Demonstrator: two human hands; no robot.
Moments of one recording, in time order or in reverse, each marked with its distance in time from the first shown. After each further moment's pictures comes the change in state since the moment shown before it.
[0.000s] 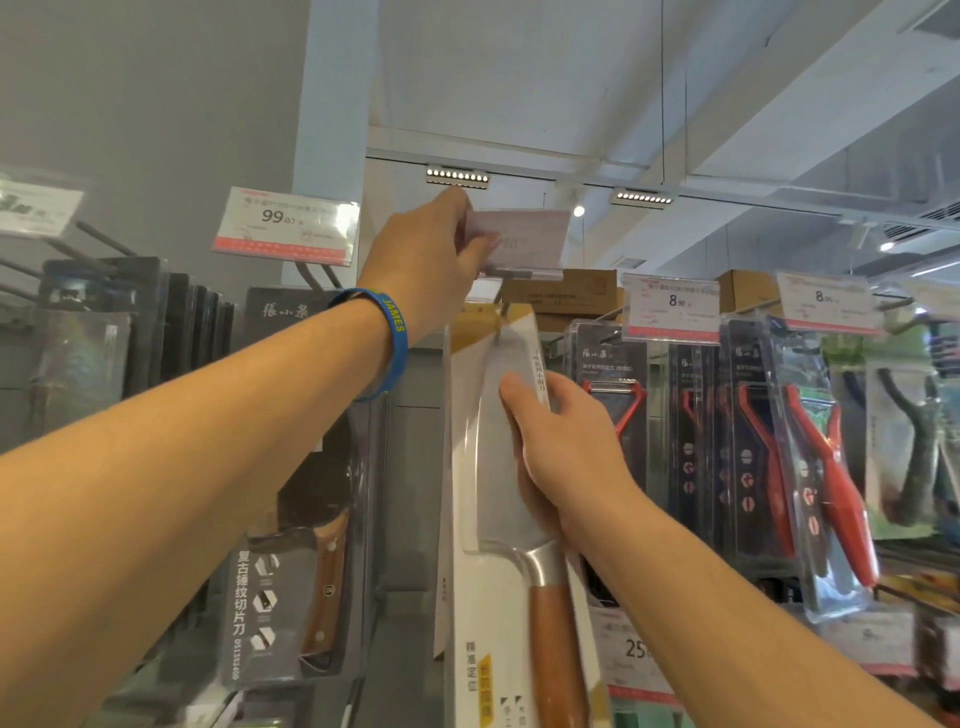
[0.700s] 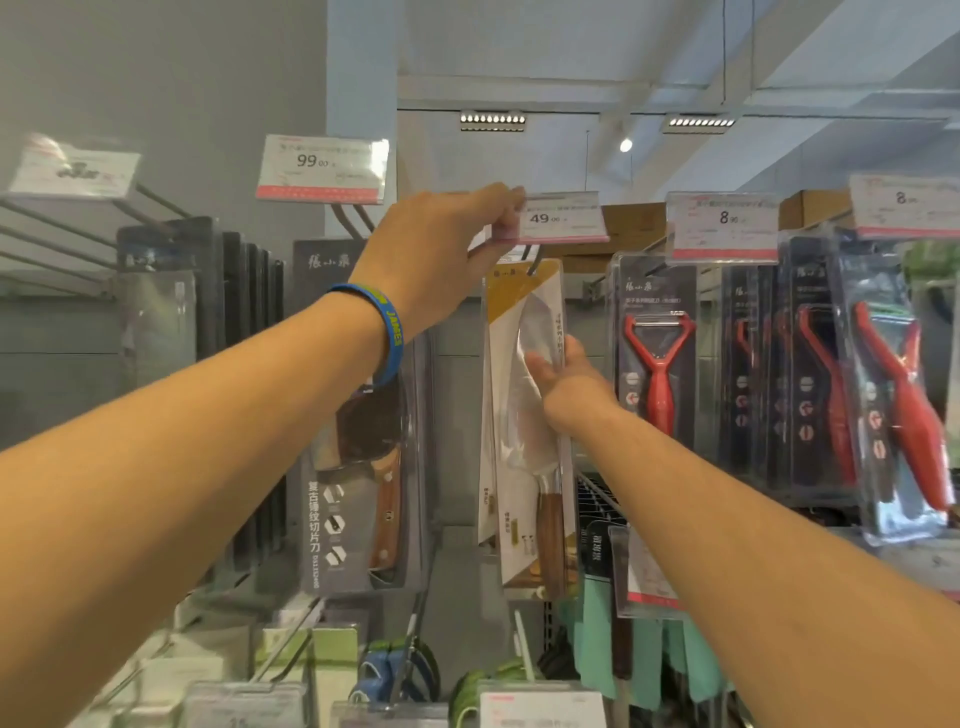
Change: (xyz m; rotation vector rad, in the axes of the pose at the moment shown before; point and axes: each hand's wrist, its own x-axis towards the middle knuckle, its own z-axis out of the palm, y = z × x) left_hand -0.047 -0.018 -0.010 0.174 -0.030 0.365; right_hand 0.039 0.027 0.024 -0.355 -0.114 0.198
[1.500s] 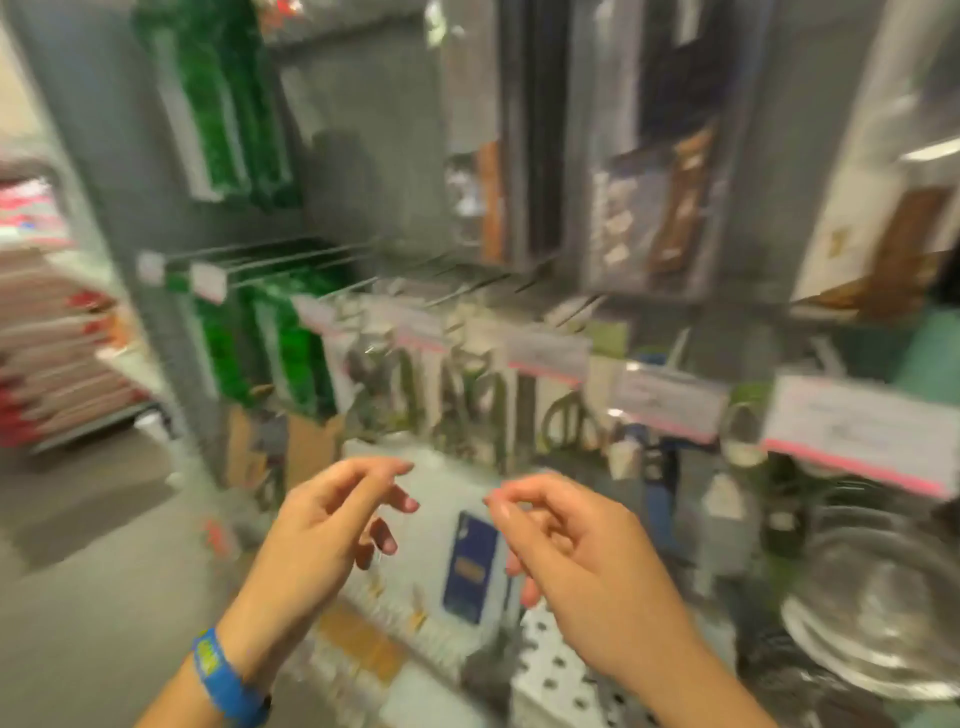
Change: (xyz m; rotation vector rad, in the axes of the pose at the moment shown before) left_hand -0.439 0.128 -0.177 -0.390 -0.074 -1.528; right_hand -0.319 0.129 0.154 0.596 -0.885 -0.192
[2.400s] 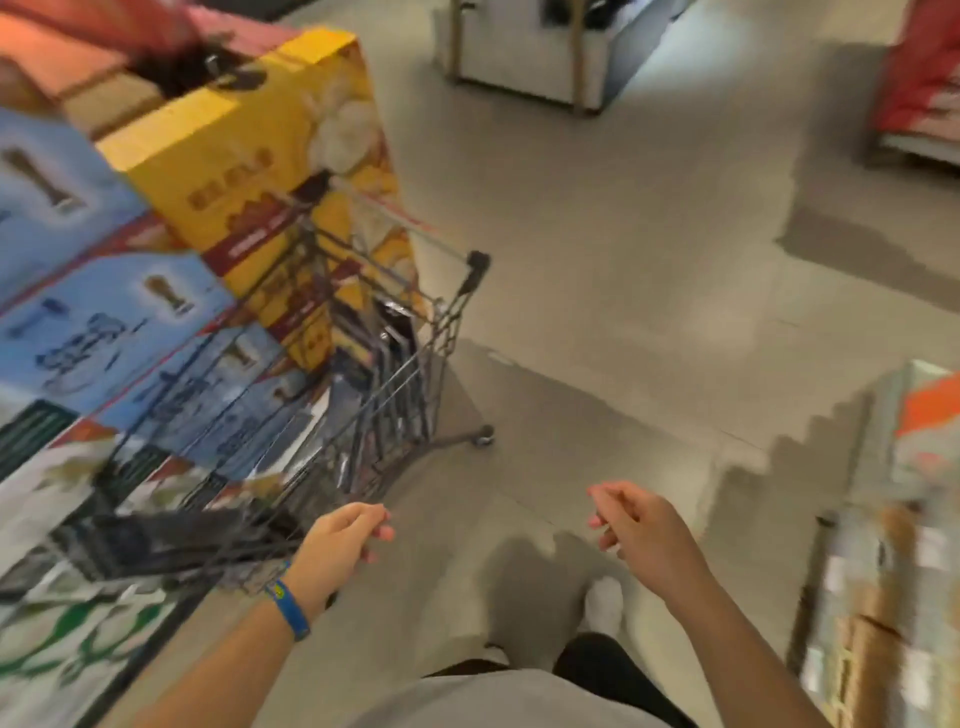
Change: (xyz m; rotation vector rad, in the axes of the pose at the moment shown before) left_hand -0.614 -0.188 -0.418 -0.129 1.521 -1.205; right_hand -0.165 0.110 0.692 -0.280 -1.476 0.255
